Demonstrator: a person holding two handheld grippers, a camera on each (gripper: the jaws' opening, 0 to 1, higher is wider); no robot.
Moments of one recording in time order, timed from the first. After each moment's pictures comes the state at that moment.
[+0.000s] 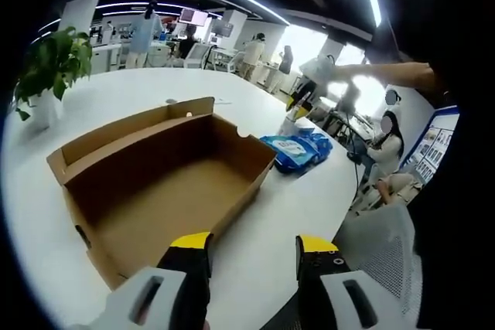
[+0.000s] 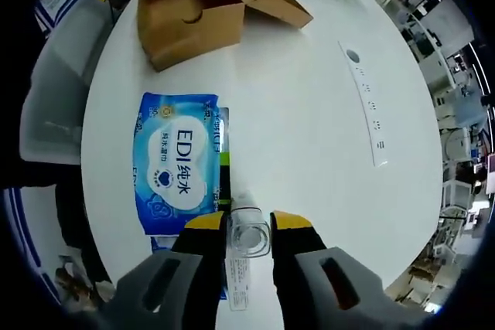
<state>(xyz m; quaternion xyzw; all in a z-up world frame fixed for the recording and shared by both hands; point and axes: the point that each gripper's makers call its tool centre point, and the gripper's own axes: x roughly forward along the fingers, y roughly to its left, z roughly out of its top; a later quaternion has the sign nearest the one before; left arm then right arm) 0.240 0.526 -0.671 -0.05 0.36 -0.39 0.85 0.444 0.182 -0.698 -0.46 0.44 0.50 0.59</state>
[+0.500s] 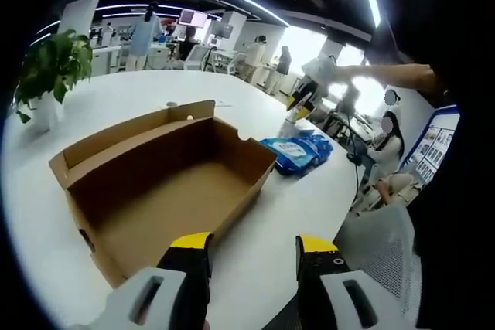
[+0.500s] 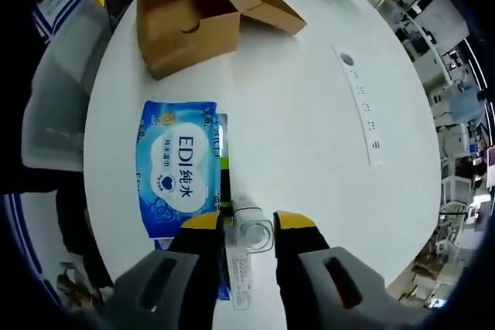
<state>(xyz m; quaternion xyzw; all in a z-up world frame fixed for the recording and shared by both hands) 0.242 0.528 -0.666 -0.05 0.35 -0.39 0.85 0.443 0.184 -0.685 -0.45 0.43 0.49 0.61</state>
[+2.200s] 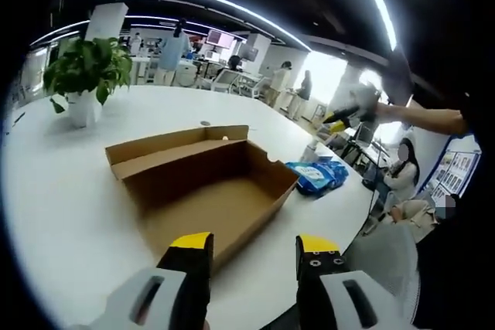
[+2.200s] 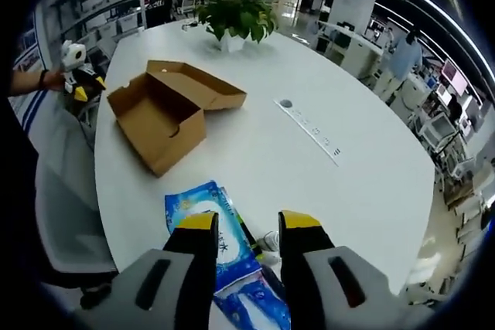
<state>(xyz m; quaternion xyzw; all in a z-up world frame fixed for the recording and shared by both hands) 0.240 0.597 -0.643 -0.08 0.31 -0.29 0.90 0.423 0.212 -0.611 -0.24 0.36 0.42 0.80</state>
